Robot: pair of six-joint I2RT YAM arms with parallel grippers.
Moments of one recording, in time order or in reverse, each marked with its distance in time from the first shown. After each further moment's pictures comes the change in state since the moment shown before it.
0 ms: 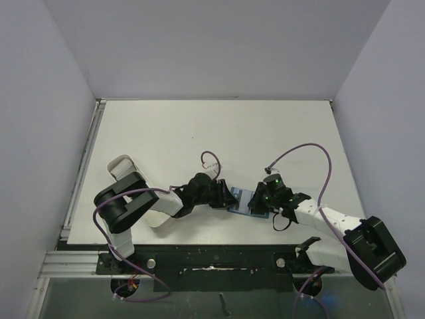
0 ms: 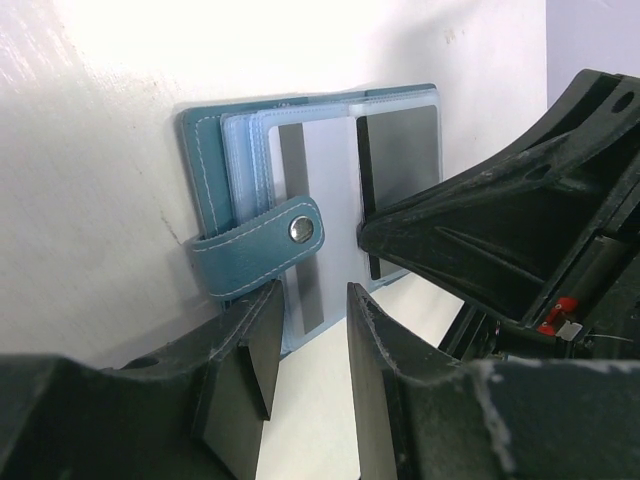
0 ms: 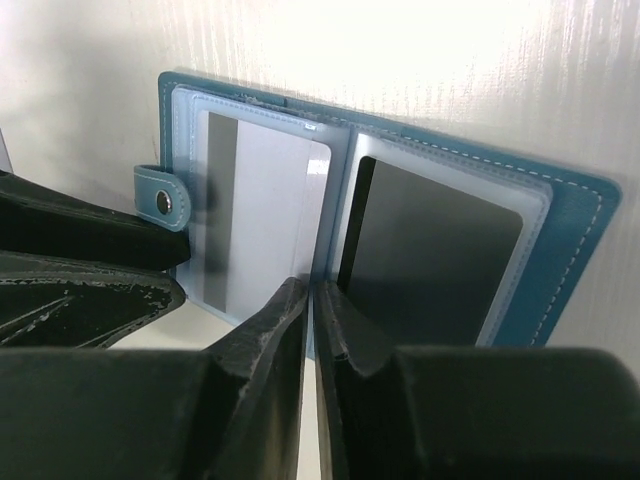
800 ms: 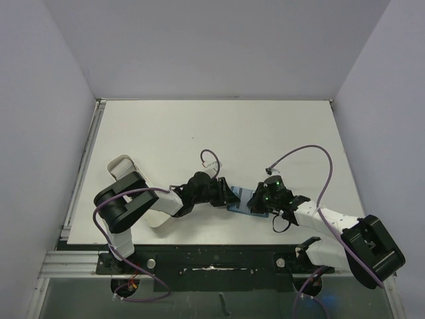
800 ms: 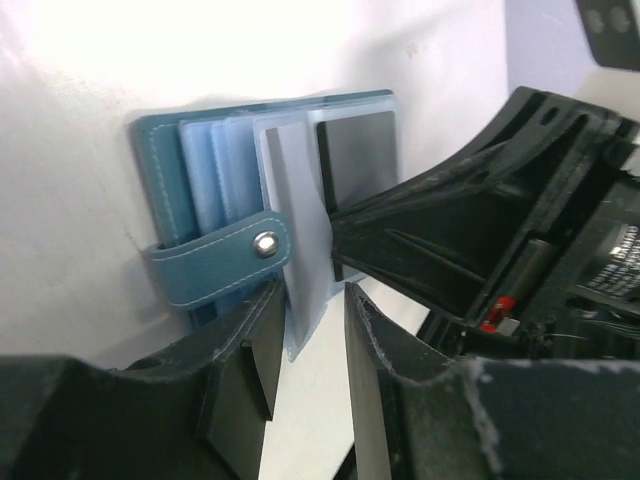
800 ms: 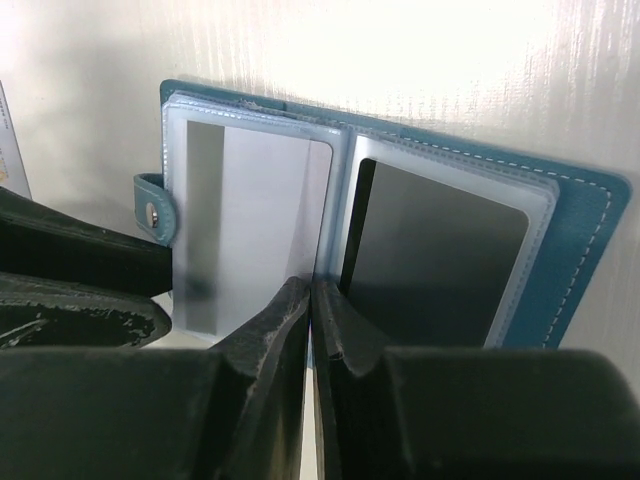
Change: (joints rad) left arm 0.004 0.000 0.009 0.026 0.020 -0.038; right arm 0.000 0.034 -0.040 0.110 -0.001 0.023
